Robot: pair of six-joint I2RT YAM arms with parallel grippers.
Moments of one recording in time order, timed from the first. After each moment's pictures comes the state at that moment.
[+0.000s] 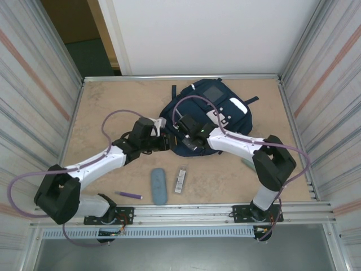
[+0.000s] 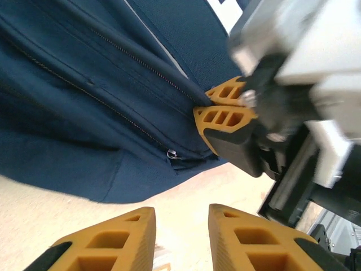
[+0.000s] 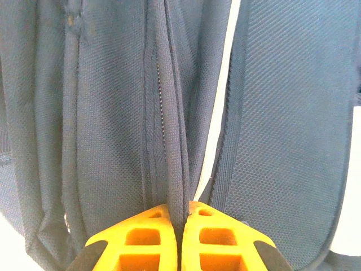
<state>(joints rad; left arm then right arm) -0.63 1.33 0.77 -0.09 0.32 -0.66 0.83 1.70 1.19 -0.54 0.39 -0.07</state>
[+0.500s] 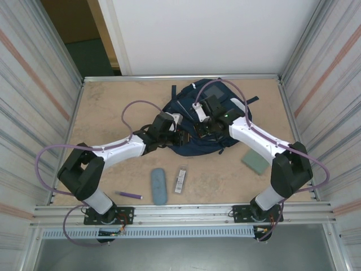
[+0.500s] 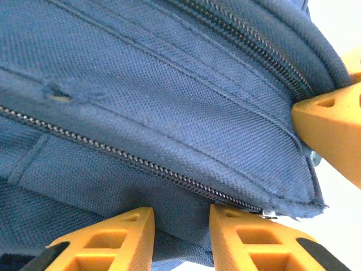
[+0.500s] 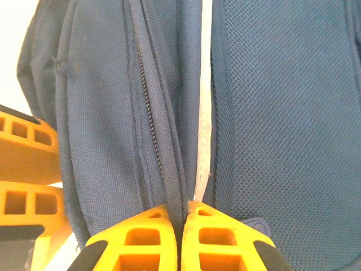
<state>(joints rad) -0.72 1.60 0.96 -0.07 0.18 -0.52 0.59 1.57 1.25 -0.62 -0.07 0.10</state>
